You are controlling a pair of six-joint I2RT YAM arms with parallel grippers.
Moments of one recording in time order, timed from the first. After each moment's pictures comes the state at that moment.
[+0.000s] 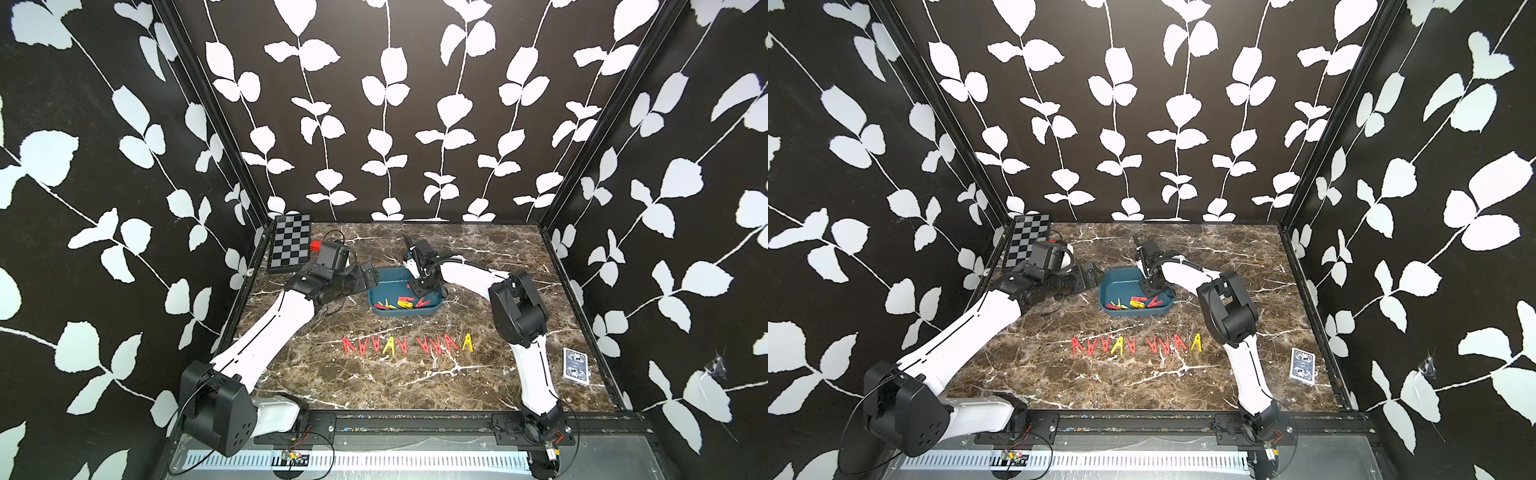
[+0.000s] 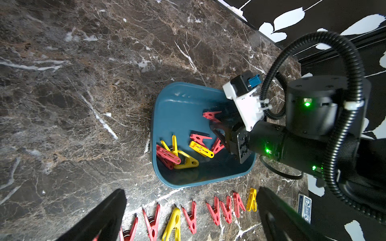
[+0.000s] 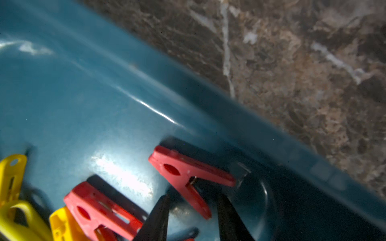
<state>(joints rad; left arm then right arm) -0.44 1.29 1.09 -0.58 0.15 -0.67 0.59 2.19 1.67 -0.69 0.00 -0.04</state>
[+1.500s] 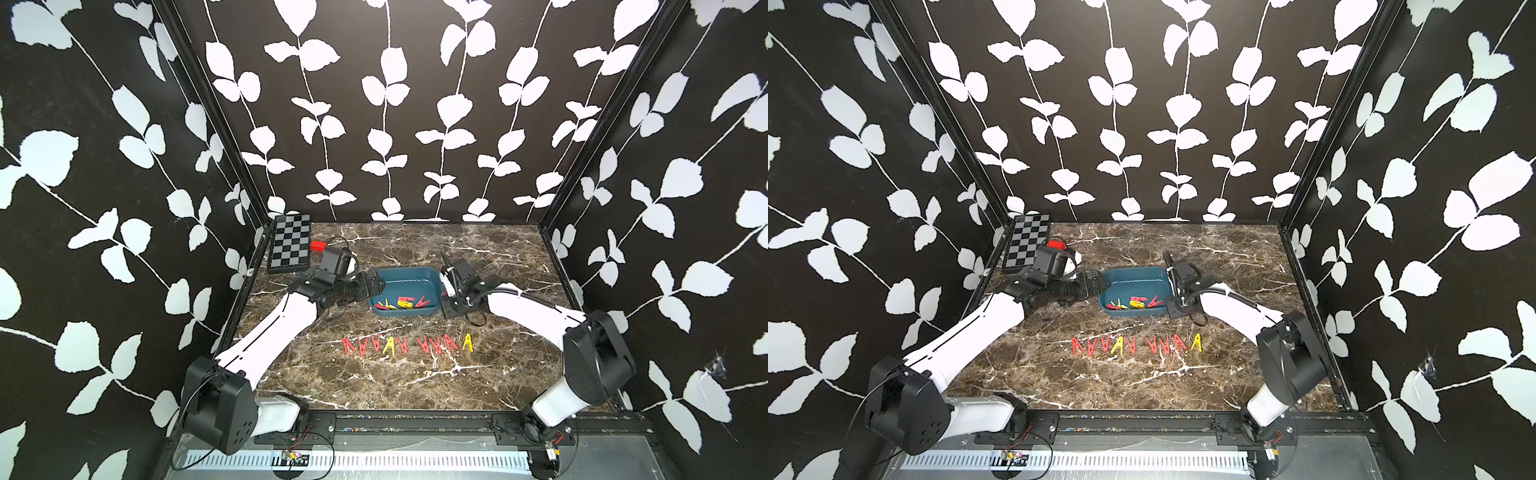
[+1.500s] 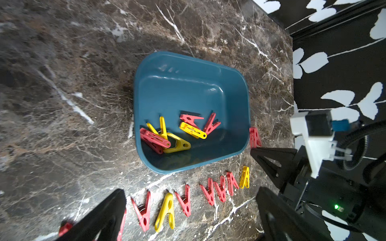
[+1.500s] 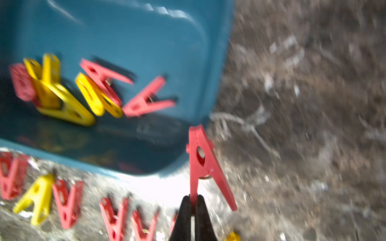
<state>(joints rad) -0.46 1.32 1.03 -0.53 0.29 -0.65 0.57 1.55 1.03 -0.63 0.04 0.28</state>
